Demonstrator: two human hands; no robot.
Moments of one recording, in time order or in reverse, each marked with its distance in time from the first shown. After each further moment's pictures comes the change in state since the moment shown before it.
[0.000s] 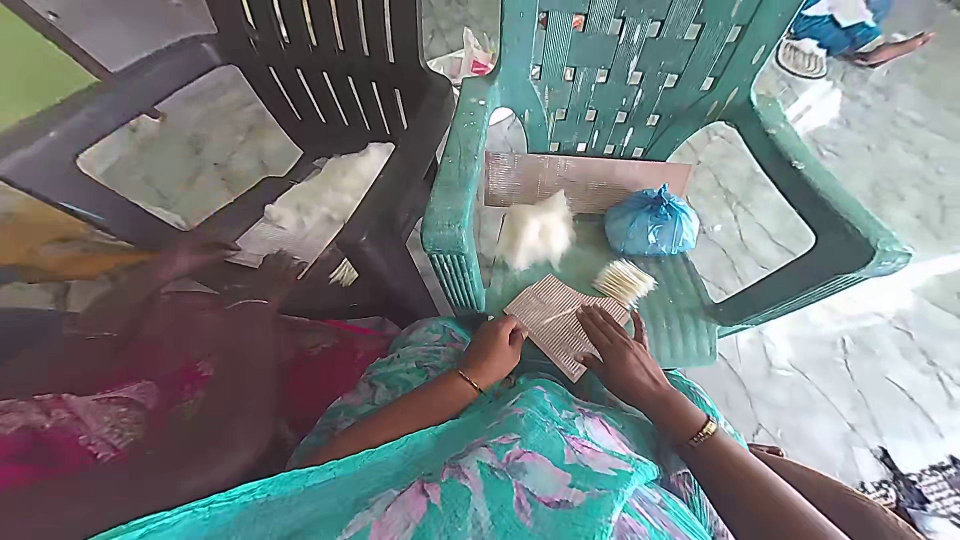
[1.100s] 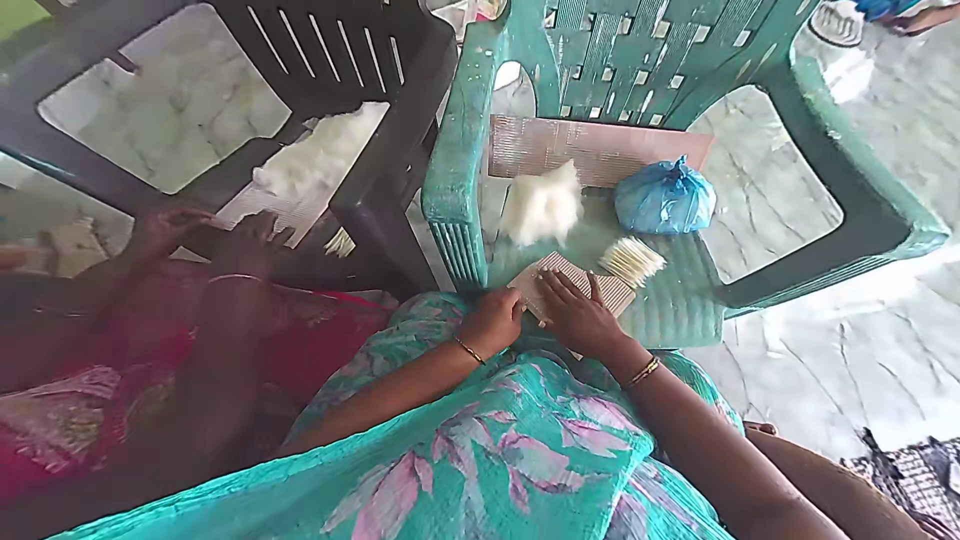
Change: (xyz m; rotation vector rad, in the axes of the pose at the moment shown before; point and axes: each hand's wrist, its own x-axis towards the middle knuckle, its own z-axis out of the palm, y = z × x) left_hand 0.008 -0.010 0.003 0.146 0.037 0.031; right_hand 0.060 -0.025 0.024 -0.067 -0.193 -0.104
